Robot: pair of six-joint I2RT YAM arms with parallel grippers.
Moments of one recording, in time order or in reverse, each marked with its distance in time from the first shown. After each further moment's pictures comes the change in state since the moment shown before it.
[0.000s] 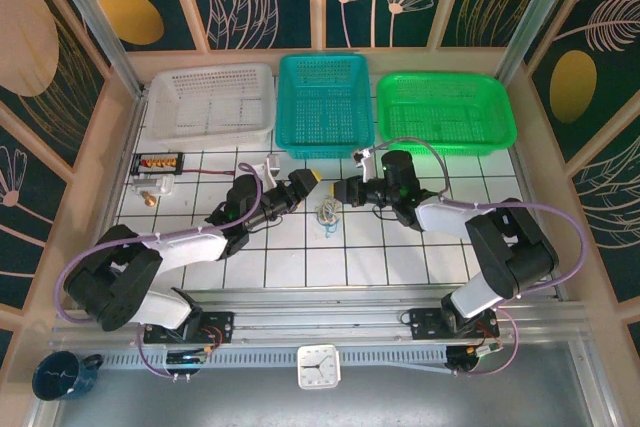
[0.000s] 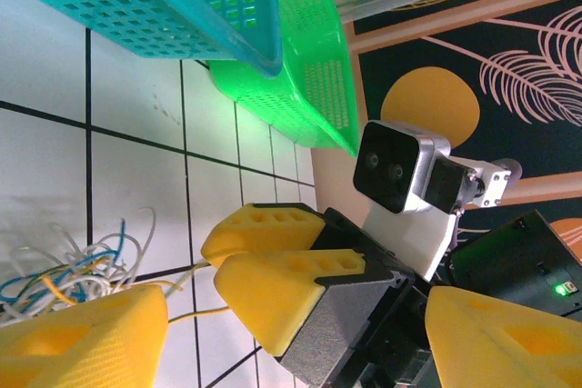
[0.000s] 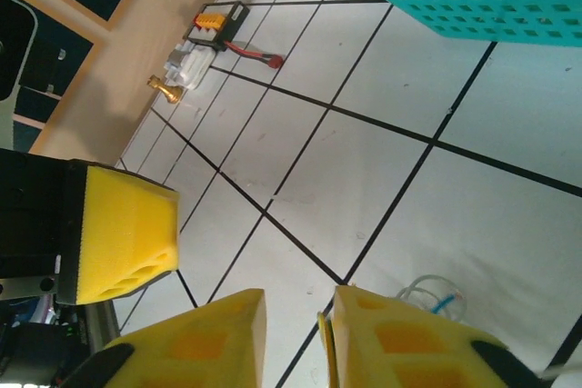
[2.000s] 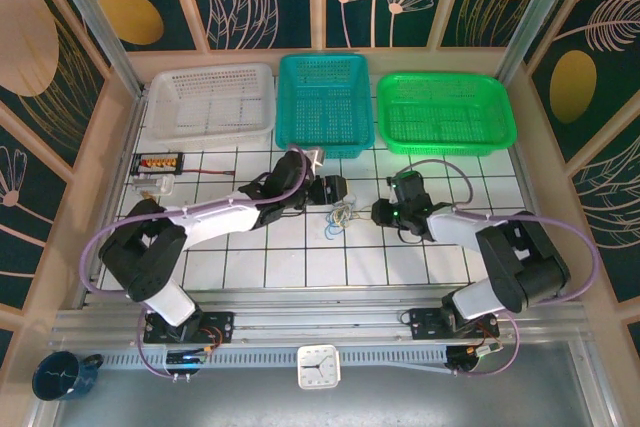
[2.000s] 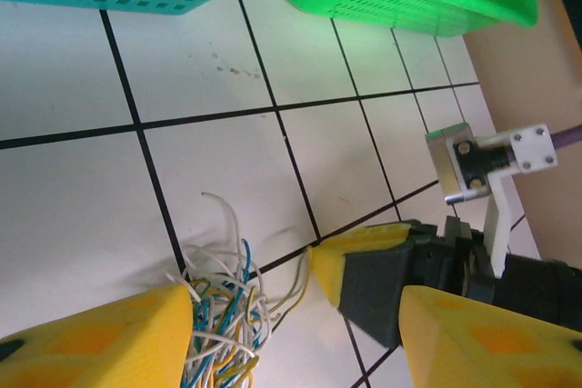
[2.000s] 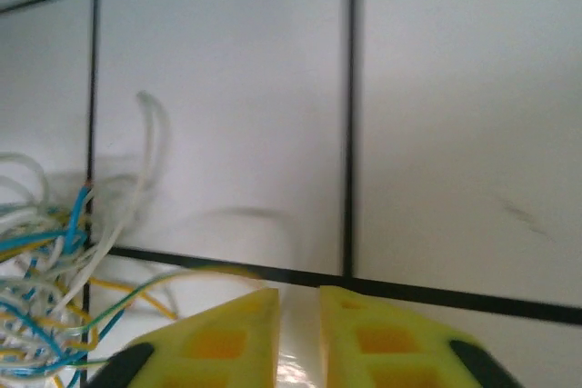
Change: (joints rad) left arm -0.106 0.229 0.420 -0.578 -0.085 0.487; right arm -0.055 -0.074 -0.114 -0.399 0.453 0.056
